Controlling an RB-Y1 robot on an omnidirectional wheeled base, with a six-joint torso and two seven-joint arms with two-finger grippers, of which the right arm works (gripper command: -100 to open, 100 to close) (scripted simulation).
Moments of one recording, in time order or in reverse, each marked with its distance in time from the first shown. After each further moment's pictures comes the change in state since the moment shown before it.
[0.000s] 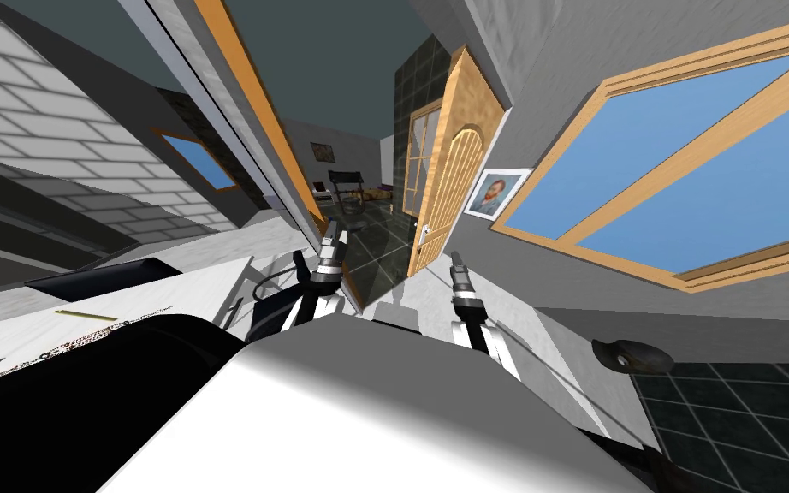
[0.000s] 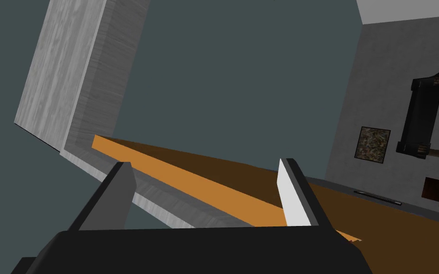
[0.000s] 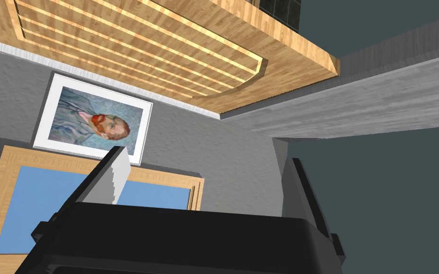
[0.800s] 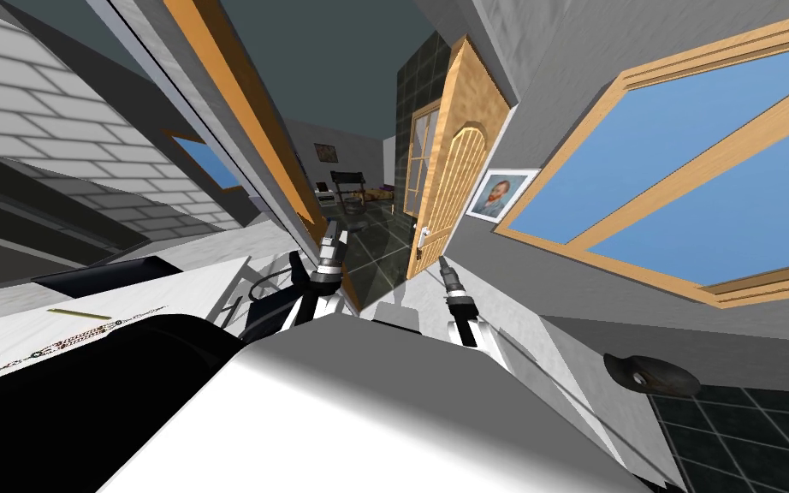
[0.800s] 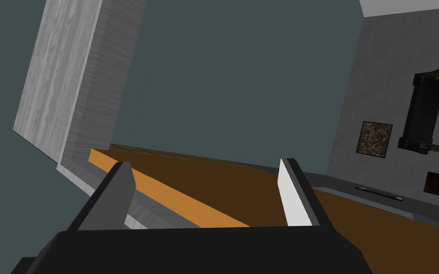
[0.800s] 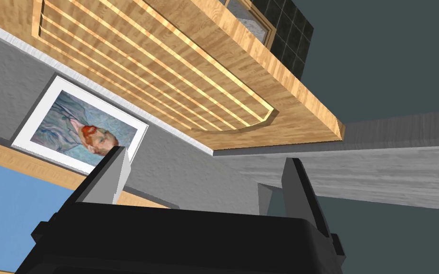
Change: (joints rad) arm -0.037 -0.056 0.053 0.070 0.217 0.073 -0.013
